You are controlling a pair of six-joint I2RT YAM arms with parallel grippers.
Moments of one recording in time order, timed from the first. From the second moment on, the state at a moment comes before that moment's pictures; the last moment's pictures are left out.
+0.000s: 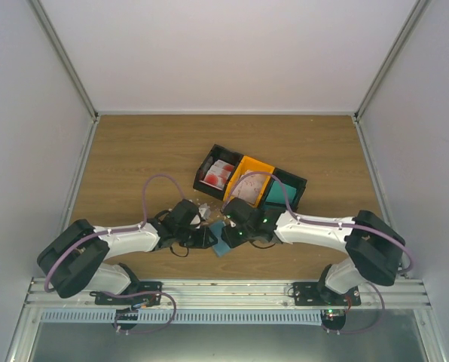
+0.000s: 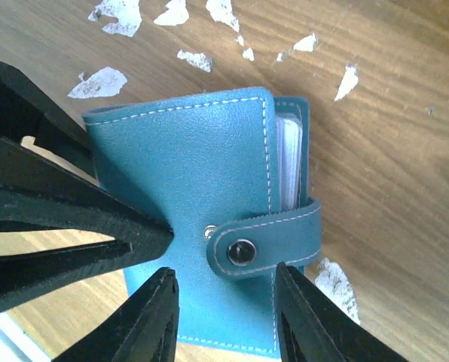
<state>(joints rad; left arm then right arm) -0.75 1.36 0.45 -0.01 0.40 -0.72 1.03 1.49 0.81 -0.36 -0.06 0.54</state>
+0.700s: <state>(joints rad) -0.69 1.16 0.44 -0.11 0.30 -0.75 1.10 1.65 1.00 -0.53 0.16 0.51</state>
